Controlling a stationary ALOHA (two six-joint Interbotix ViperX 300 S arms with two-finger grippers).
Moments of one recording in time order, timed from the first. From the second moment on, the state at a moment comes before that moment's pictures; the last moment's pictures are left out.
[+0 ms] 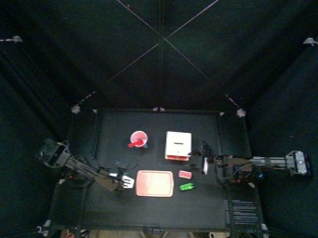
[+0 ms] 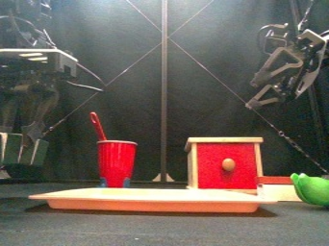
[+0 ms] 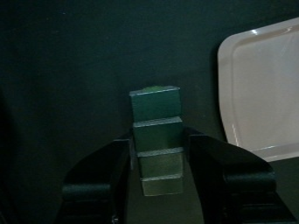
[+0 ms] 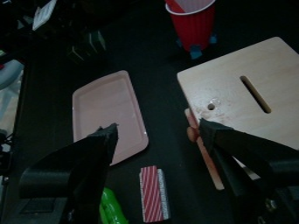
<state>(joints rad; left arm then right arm) -0.43 -0.09 0.64 0.31 1.07 -1.90 -0.14 -0.79 1.17 -0.64 -0.01 0.93</state>
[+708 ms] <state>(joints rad) -0.42 -0.08 0.70 0.31 1.01 -1.93 -0.14 -0.79 1.17 -0.64 -0.01 0.93</state>
